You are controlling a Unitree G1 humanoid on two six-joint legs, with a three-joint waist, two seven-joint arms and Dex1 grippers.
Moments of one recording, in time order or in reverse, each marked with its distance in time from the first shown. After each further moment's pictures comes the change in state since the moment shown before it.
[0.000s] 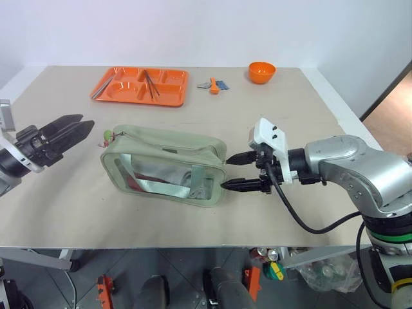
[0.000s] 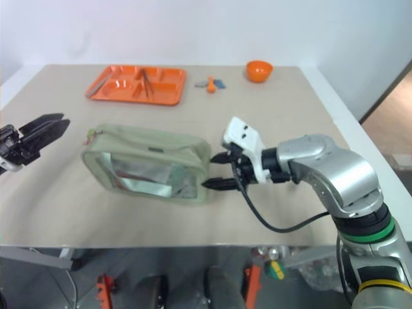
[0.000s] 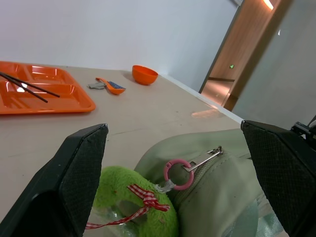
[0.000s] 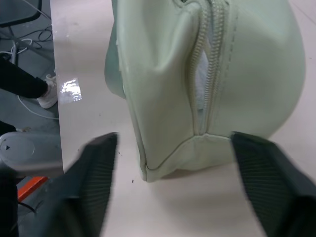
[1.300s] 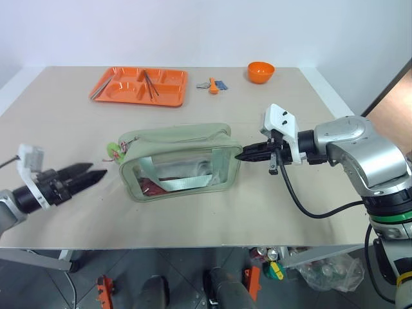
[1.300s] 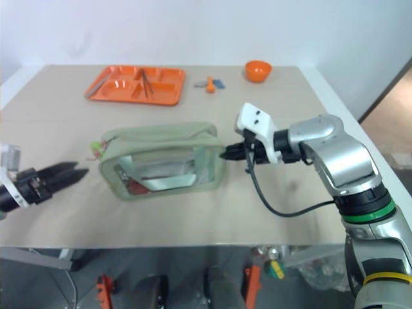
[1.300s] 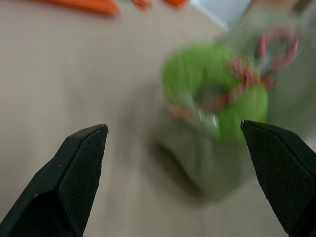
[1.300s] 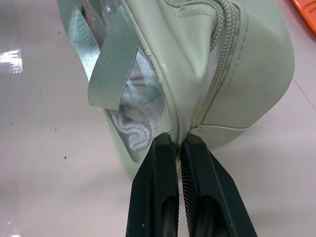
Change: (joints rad) left arm 0.278 0.000 -0.081 -0.079 0.137 0.004 -0.020; right arm -0.080 -0.041 0.072 0.287 -0.222 -0.331 0.180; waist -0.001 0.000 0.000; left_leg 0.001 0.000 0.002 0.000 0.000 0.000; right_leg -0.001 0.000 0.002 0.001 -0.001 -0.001
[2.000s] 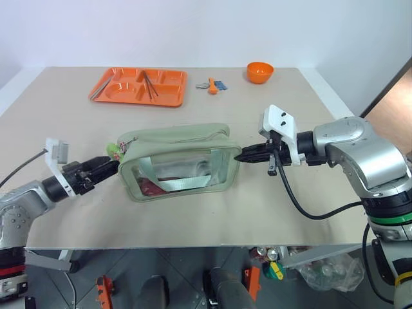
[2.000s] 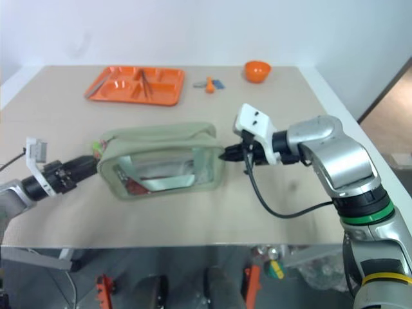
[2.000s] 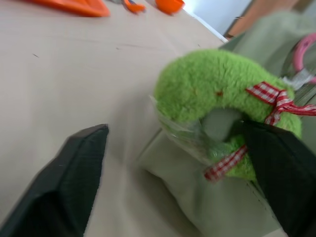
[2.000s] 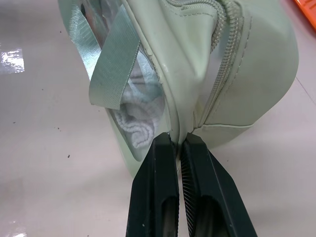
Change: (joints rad) left arm -0.178 -0.112 -0.085 0.085 0.033 -0.008 0.061; right arm 0.006 0.004 -0.011 -0.036 -0.004 0.045 -0.001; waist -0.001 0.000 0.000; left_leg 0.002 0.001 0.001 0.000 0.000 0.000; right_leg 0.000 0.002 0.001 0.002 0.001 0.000
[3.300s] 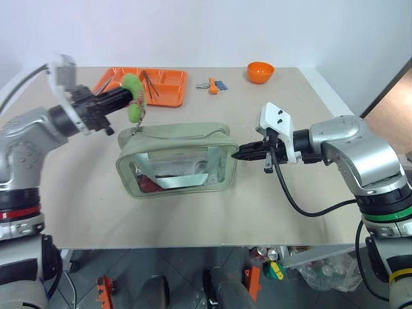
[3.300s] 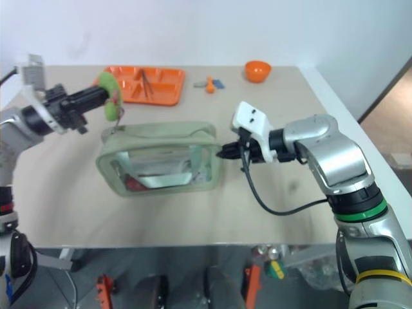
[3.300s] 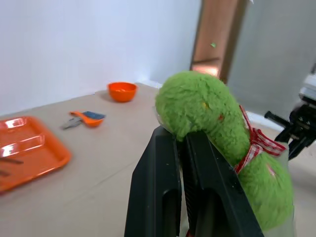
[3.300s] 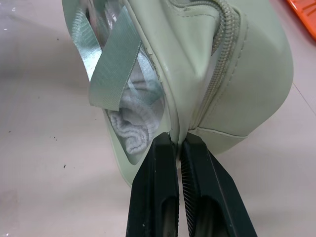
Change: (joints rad) left arm -0.491 -0.002 -0.152 0.006 0.071 -0.083 -0.011; right arm -0.018 0.040 0.000 0.029 -0.027 -0.008 0.000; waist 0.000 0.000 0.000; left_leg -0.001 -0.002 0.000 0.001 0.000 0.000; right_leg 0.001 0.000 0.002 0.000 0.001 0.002
